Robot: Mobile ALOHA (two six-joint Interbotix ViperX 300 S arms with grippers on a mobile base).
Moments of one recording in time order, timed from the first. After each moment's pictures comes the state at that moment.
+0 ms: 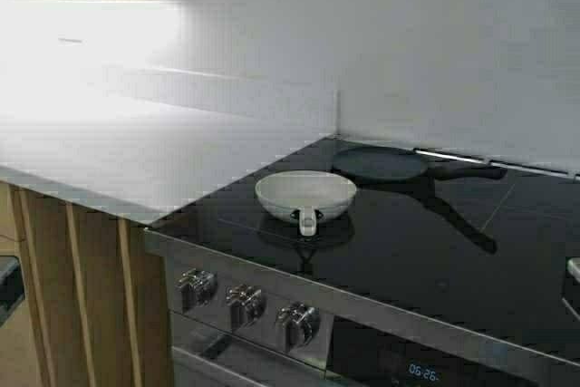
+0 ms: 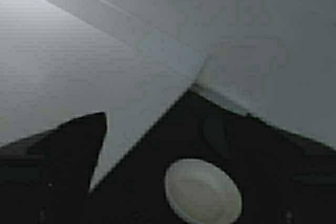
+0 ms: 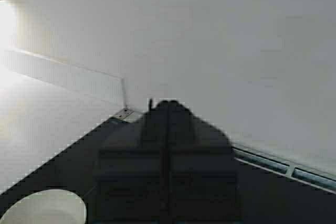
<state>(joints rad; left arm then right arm) -0.16 -0.78 1.21 0.03 -0.37 -0.40 0.01 -0.96 1.20 -0.02 -0.29 0.06</state>
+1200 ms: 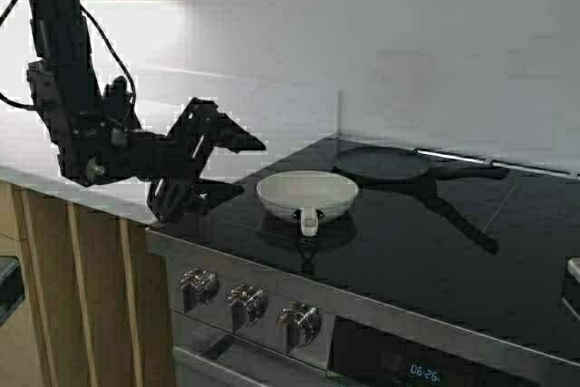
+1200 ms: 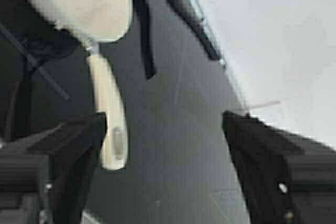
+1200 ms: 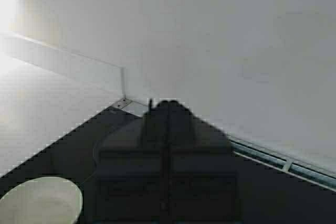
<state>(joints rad) -0.36 0.67 0.82 0.35 -1.27 -1.16 0.01 -0.96 1.20 -0.05 -0.27 0.05</state>
